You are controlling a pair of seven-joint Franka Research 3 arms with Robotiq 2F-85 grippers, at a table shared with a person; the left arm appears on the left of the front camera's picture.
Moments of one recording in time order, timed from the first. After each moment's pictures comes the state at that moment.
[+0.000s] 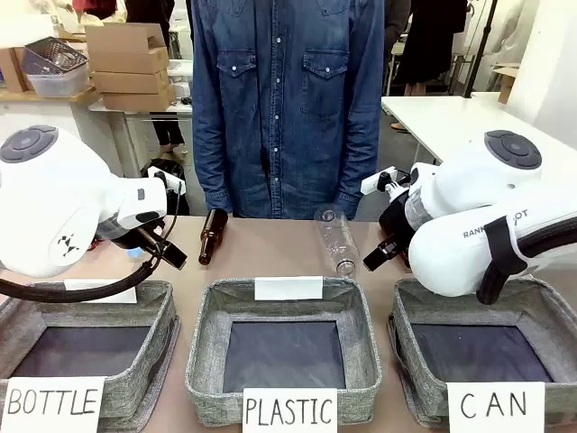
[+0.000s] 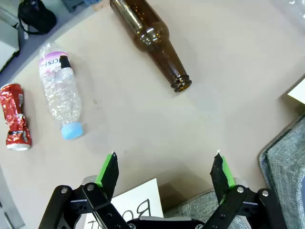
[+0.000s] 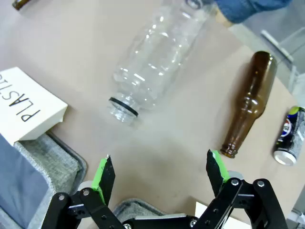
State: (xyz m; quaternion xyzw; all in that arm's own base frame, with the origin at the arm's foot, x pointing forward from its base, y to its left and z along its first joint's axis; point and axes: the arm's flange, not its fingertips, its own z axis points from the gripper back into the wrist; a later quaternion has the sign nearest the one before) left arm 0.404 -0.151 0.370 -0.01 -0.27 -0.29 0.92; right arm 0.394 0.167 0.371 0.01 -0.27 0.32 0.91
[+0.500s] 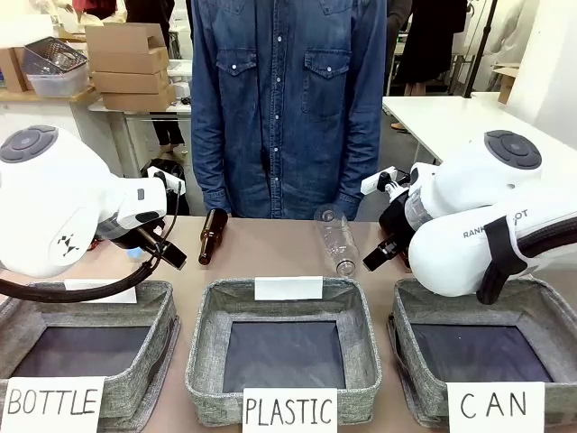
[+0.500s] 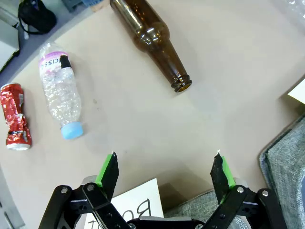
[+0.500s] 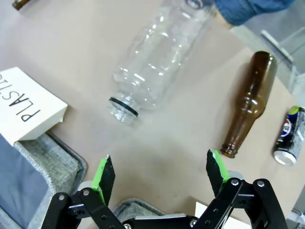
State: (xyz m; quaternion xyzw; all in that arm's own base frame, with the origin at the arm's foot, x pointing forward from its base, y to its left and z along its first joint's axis) left arm 0.404 -0.151 0.370 -0.01 -0.27 -0.29 0.92; right arm 0.394 0.167 0.371 0.01 -0.27 0.32 0.91
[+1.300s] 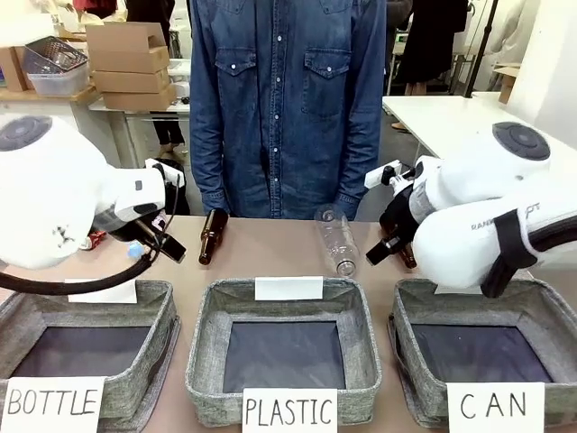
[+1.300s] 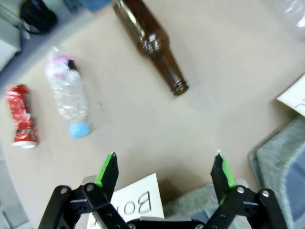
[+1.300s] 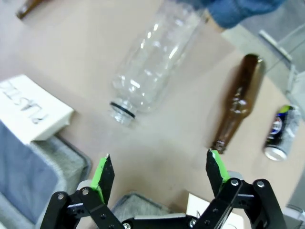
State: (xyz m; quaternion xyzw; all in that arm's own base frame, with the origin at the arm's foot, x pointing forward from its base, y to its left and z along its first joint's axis) left arm 0.393 -0.153 0.414 -0.02 -0.28 -0.29 0.92; right arm 0.388 0.159 0.411 0.02 -0.29 0.30 0.91
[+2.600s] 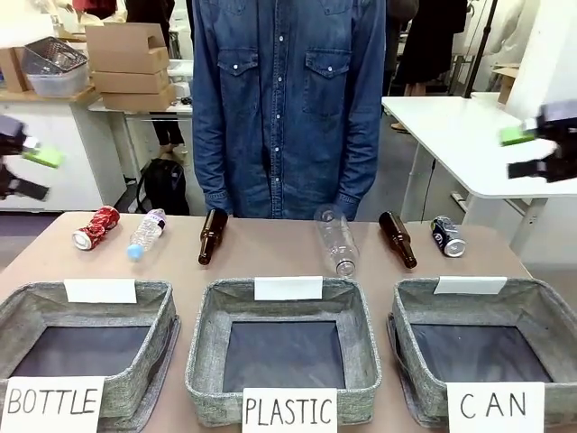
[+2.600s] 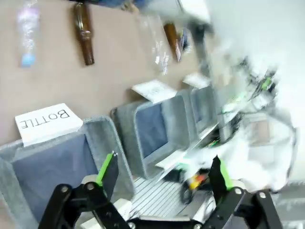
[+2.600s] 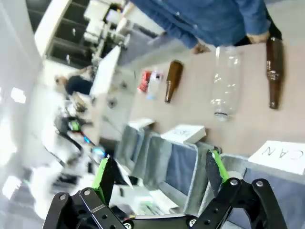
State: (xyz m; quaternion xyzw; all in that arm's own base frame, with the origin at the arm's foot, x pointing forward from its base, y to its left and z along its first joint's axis) left arm 0.321 0.059 0.531 -0.48 -0.20 -0.05 0.85; right arm 0.319 -0.074 0.536 0.50 -0.27 -0.02 0.82
